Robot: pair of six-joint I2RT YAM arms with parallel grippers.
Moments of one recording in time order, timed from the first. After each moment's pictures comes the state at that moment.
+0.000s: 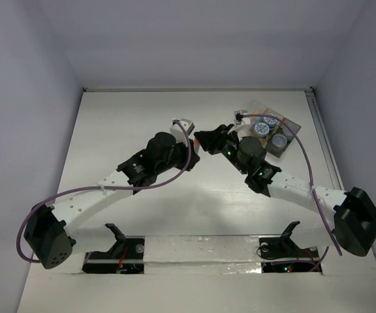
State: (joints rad) left arm -0.81 1.18 0.92 -0.15 0.00 -0.37; right arm 0.80 1.29 0.77 0.55 0.12 0.66
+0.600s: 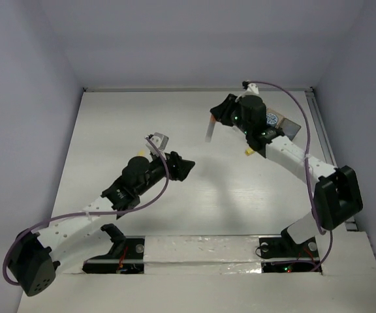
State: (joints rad) left arm -0.76 0.90 0.53 0.25 0.01 -0.47; right arm 0.52 1.52 1.16 0.14 0.05 0.64
